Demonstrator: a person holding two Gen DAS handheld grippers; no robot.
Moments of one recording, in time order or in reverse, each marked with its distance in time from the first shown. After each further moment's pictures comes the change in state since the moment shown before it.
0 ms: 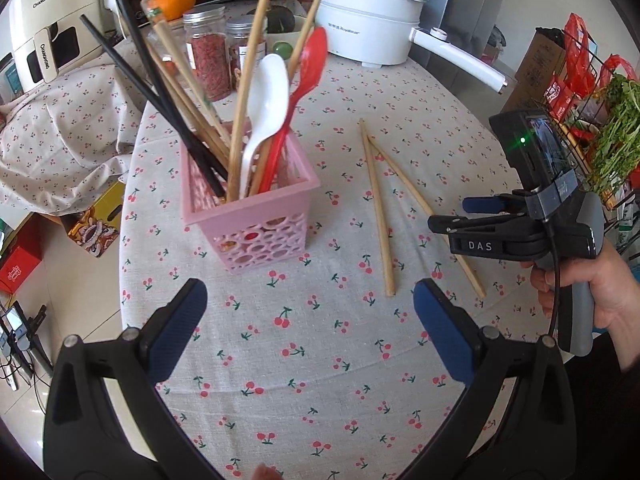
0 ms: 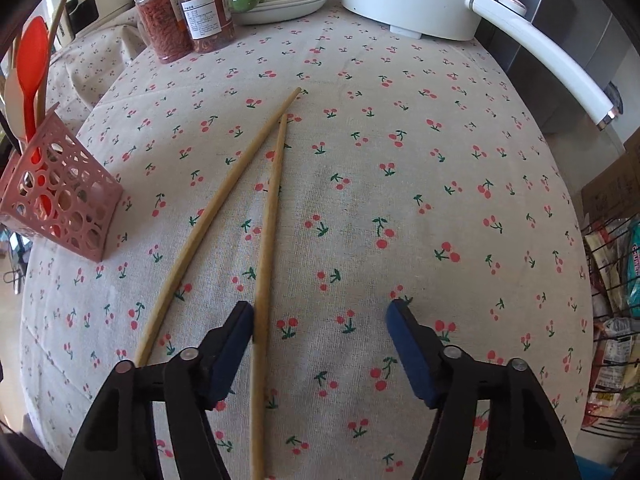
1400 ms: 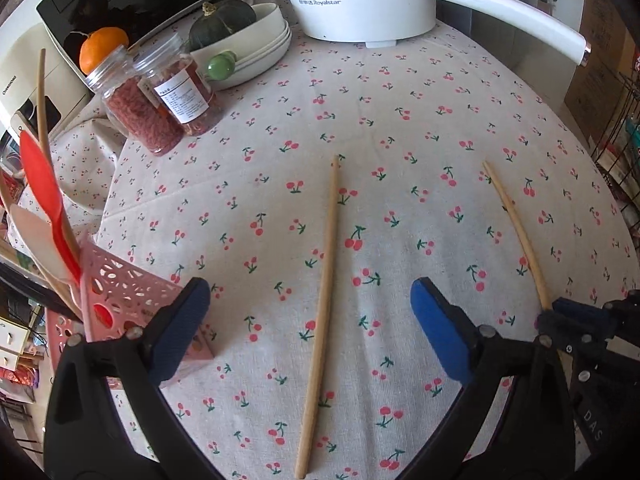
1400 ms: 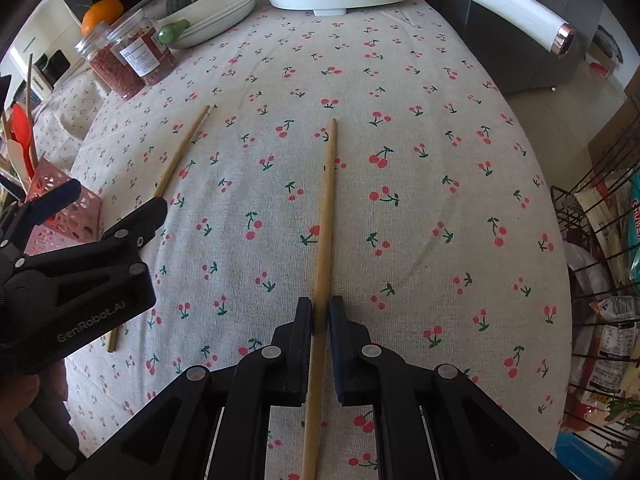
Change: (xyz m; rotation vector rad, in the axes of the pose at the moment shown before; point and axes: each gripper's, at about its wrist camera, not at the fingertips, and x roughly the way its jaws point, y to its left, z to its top) left arm 0.131 -0.109 0.092 0.055 0.067 0.336; right arm -0.007 -0.088 0.003 0.116 0.061 0.109
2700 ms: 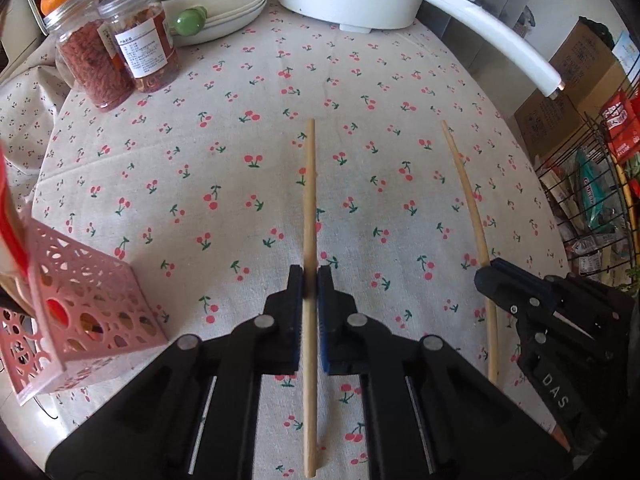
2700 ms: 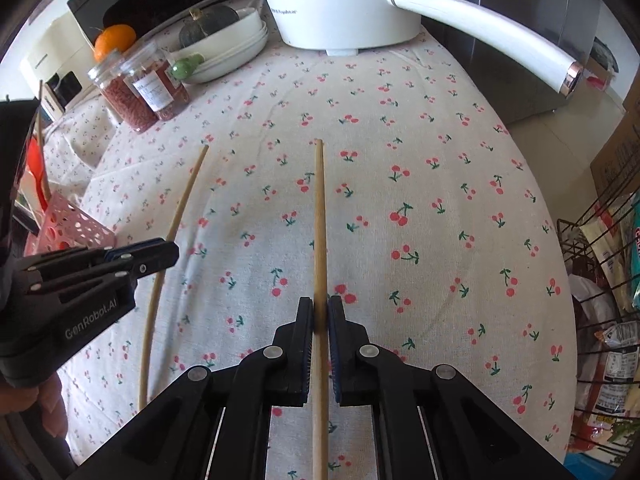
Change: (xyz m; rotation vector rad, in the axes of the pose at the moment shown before) left arm -0.001 0.047 0.007 -0.101 0.105 -0.314; right arm -0.011 0.014 0.018 0.015 -0.149 0.040
